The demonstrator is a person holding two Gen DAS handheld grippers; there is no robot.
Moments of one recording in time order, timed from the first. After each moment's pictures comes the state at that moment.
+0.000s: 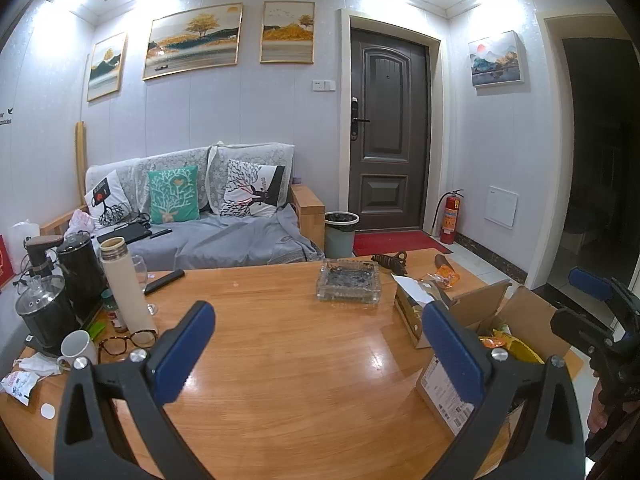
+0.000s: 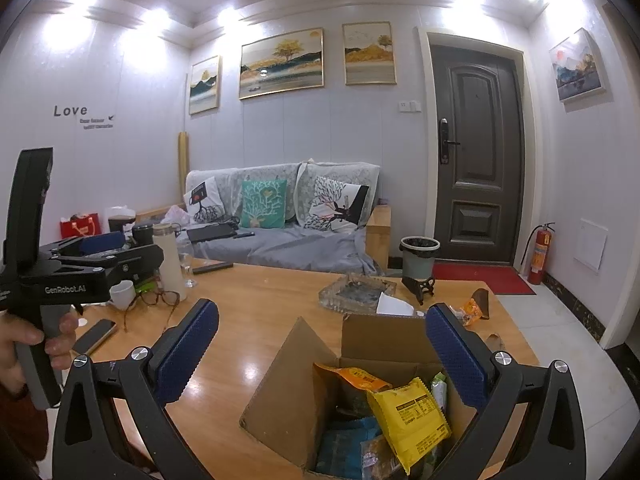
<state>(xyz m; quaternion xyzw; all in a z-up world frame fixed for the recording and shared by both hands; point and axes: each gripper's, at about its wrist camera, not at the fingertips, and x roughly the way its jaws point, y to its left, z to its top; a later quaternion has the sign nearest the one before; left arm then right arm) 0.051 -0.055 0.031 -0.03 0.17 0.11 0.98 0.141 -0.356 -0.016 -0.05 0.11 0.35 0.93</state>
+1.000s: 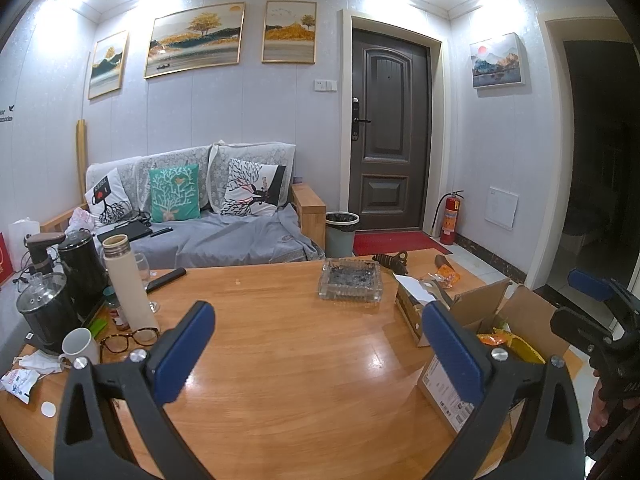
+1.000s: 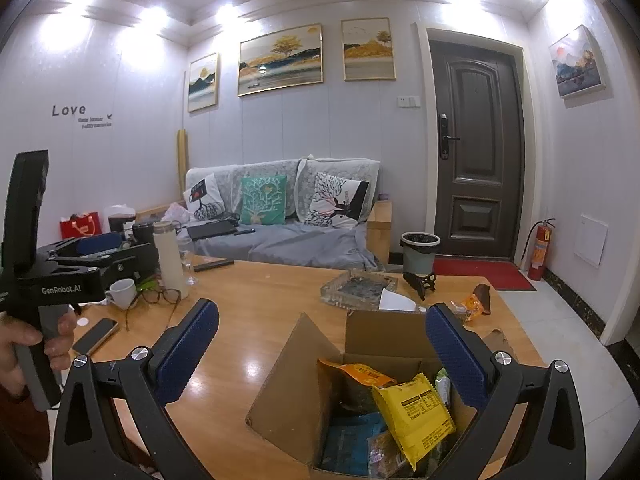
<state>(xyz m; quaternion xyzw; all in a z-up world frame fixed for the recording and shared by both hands) 0.050 -0.053 0.028 -0.03 0.17 0.11 0.98 0.141 -0.355 -0.025 -0.05 0.12 0.35 0.93</state>
